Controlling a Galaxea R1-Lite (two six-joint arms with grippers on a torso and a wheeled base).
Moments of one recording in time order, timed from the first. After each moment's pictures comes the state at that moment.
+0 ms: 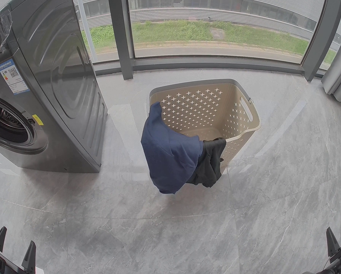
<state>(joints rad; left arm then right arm) 0.00 0.02 -0.02 0.00 0.02 0.00 0.00 0.02 -0.02 0.00 -0.03 0.00</state>
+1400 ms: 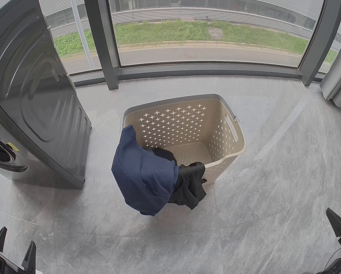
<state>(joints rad) 0.00 0.02 -0.02 0.00 0.02 0.00 0.10 0.40 -0.18 -0.12 0.05 0.08</state>
